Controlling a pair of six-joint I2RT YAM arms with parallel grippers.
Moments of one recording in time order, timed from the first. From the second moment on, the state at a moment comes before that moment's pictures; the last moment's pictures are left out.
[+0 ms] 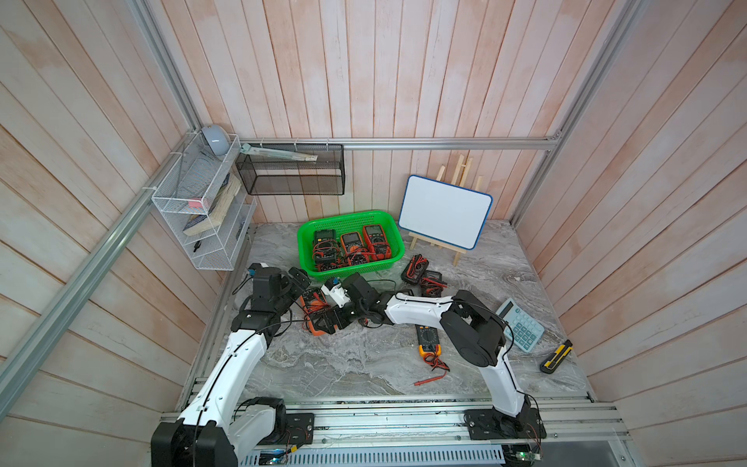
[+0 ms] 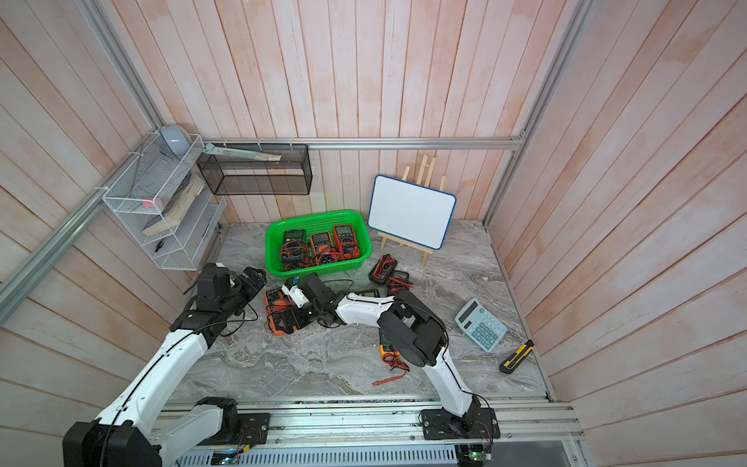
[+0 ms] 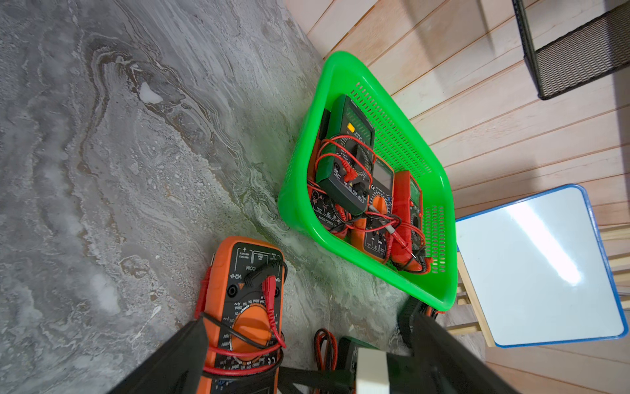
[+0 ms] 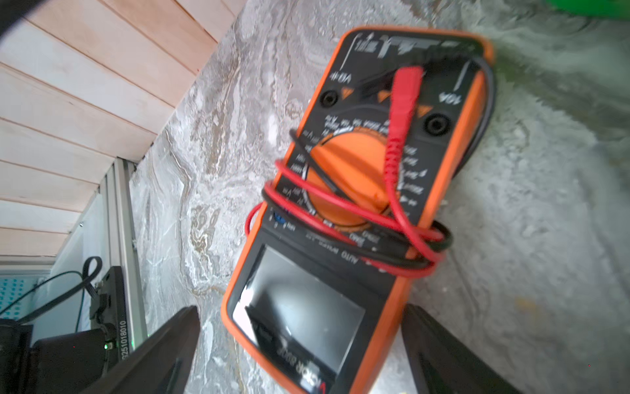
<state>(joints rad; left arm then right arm) -0.08 1.06 0.75 -0.29 0.03 -0.86 1.00 2.16 1.48 -0.06 -0.38 0.38</state>
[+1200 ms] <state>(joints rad) 0.18 1.14 0.75 -0.24 0.14 -0.81 1.06 2.39 2.01 -0.50 0.04 0.49</state>
